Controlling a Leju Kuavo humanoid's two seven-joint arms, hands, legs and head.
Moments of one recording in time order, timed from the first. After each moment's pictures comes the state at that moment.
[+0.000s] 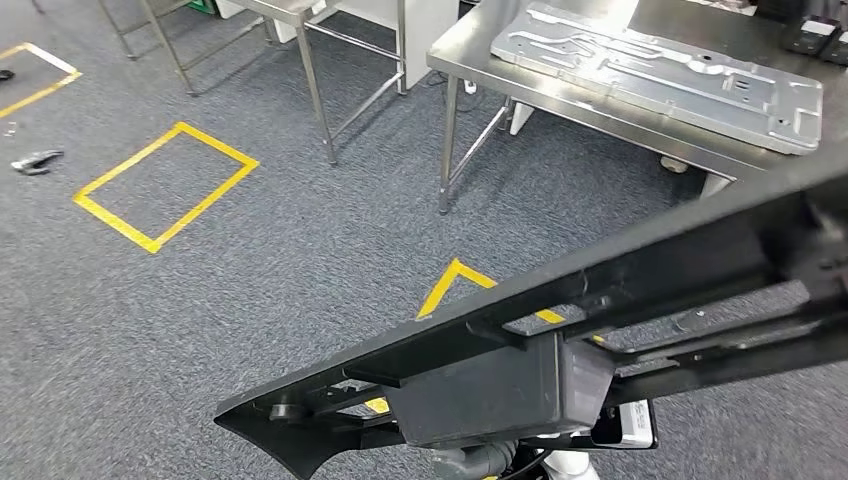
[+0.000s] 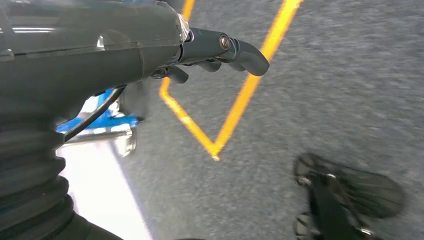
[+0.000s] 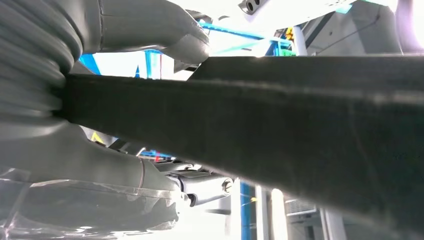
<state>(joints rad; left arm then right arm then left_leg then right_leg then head) -0.11 -0.02 1.24 -0.23 -1.14 0.13 0.23 -0.12 0.15 0.47 -1.68 -0.19 0.75 -0.66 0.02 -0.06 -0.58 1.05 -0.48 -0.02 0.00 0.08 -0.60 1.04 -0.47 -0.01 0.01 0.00</state>
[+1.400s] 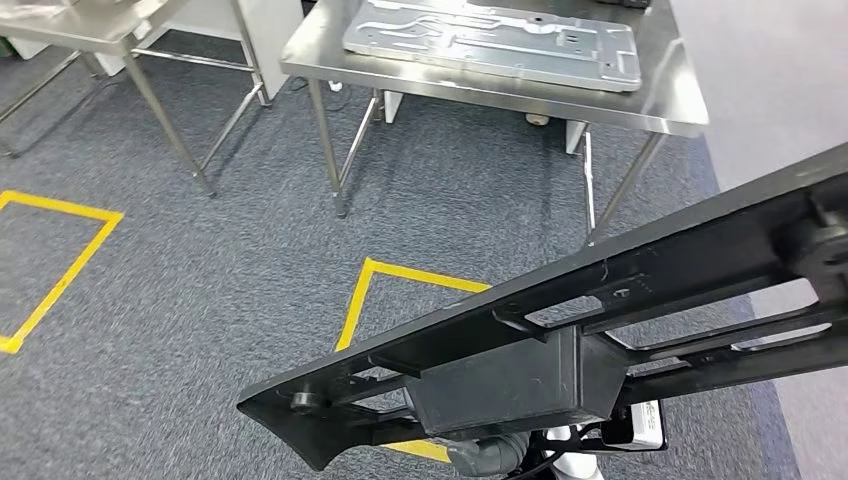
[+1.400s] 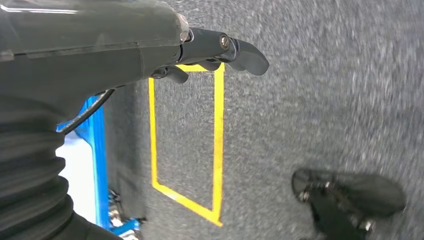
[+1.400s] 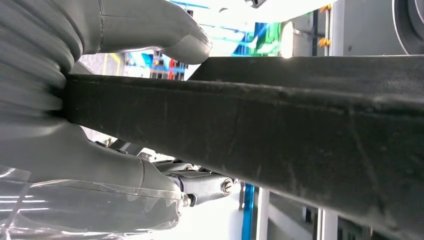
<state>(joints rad) -0.10 -0.03 1.18 -0.23 -1.23 0.09 0.15 -0.09 0.15 0.42 -1.67 -0.19 0.77 -0.69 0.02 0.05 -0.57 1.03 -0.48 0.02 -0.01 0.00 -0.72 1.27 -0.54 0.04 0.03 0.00</state>
